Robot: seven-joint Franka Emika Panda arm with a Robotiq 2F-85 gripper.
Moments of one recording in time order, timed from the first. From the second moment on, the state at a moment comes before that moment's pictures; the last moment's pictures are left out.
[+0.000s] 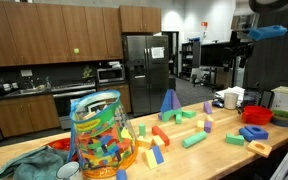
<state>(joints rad) -0.09 -1.03 0.09 -2.59 -0.05 1.75 0.22</state>
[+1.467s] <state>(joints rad) -0.08 -1.01 0.09 -2.59 -0.05 1.72 0.20</state>
